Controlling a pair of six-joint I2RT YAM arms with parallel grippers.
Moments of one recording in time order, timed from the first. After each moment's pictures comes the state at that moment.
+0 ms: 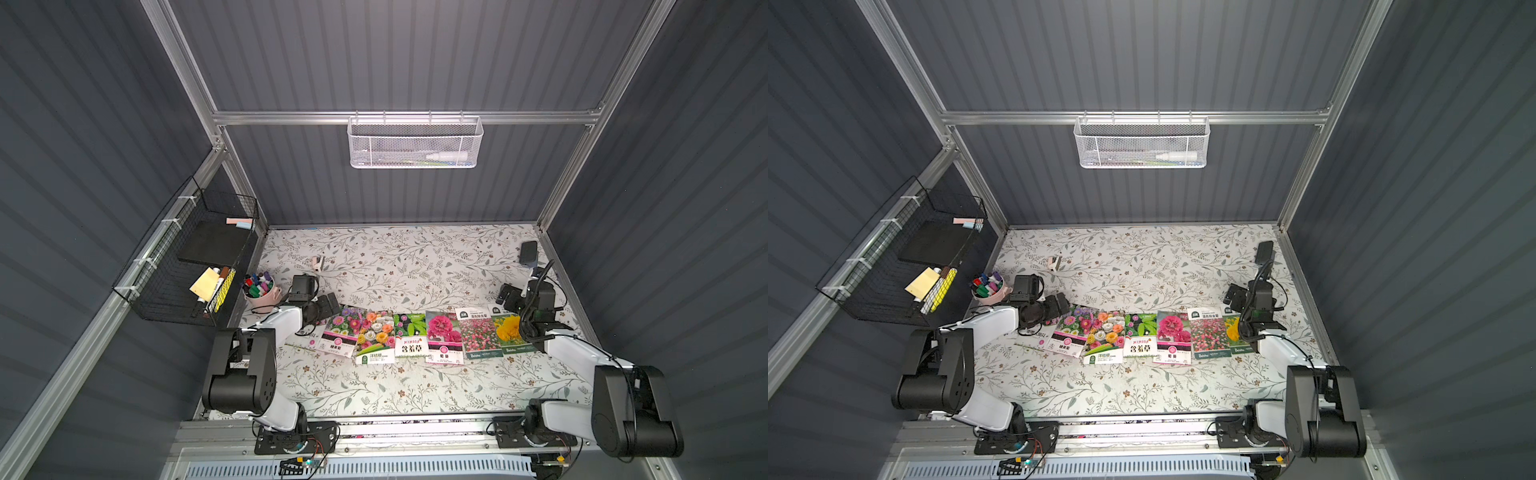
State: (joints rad) left arm -0.04 1.54 0.74 -0.19 0.14 -0.41; right arm 0.03 1.28 0.49 0.22 0.14 0.28
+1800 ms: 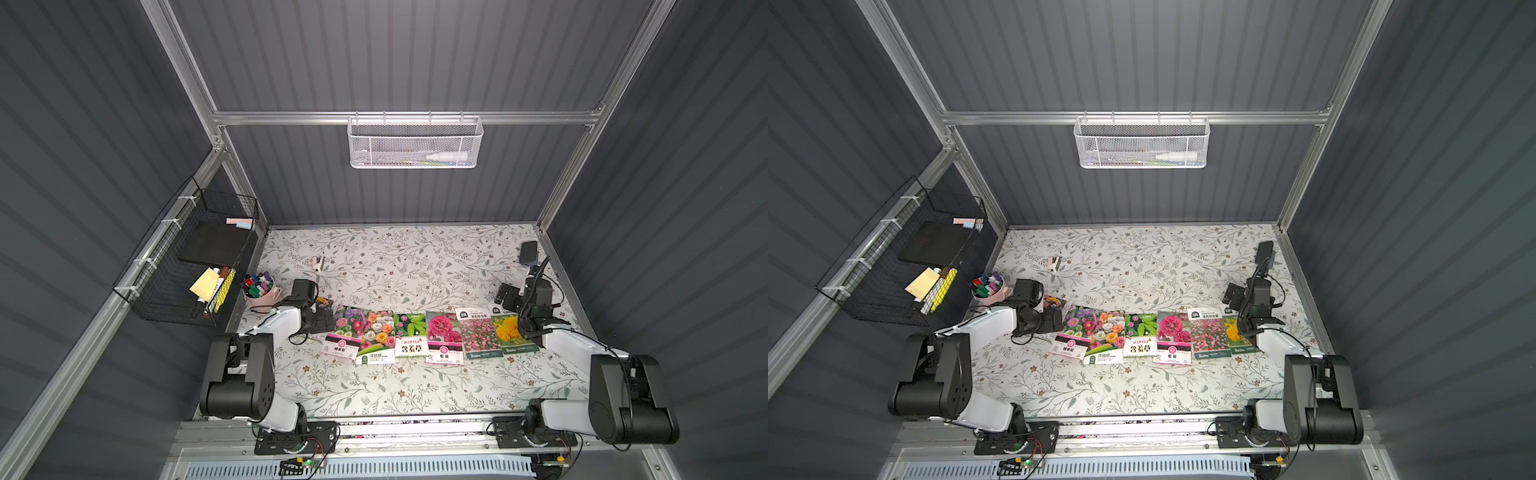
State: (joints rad) left arm -0.03 1.50 0.73 -0.44 -0.02 -0.18; right arm 0.03 1.33 0.52 0.20 0.14 0.26
